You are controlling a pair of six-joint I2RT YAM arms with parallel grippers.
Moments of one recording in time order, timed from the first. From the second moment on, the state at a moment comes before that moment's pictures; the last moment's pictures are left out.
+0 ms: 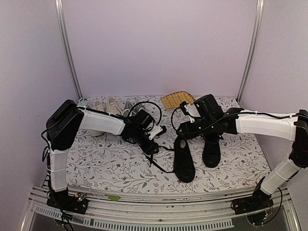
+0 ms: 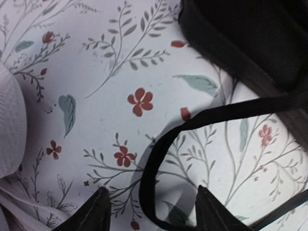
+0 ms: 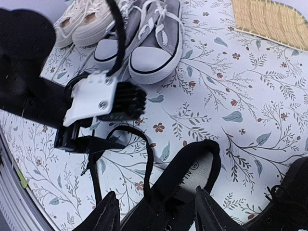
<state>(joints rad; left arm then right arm) -0.80 2.07 1.34 -0.29 0.16 0.16 0.77 1.56 1.09 -0.30 0.00 0.28</state>
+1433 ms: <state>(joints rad) -0.79 1.84 1.16 -0.15 0.05 0.15 1.10 2.13 1.67 -0.93 -0.09 -0.25</state>
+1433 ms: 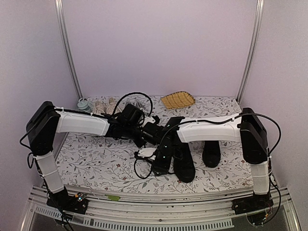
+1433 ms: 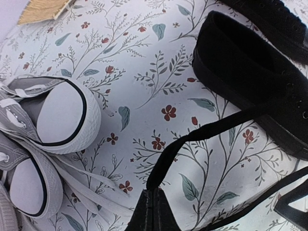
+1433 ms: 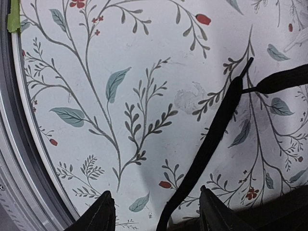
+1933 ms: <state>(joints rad) -0.79 1.84 1.16 -0.16 0.05 0.15 1.09 2.15 1.61 -1.02 -0.02 -0.27</state>
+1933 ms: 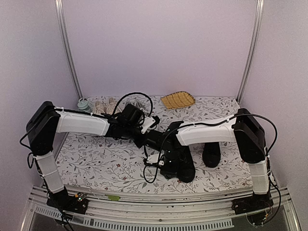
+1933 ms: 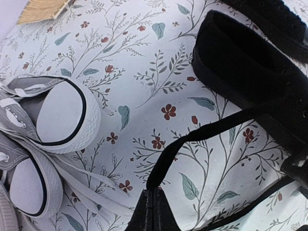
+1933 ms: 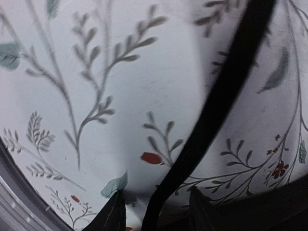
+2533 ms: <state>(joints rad) -0.80 1.84 1.16 -0.16 0.07 0.17 1.02 1.91 1.54 -0.90 -0.12 -0.17</state>
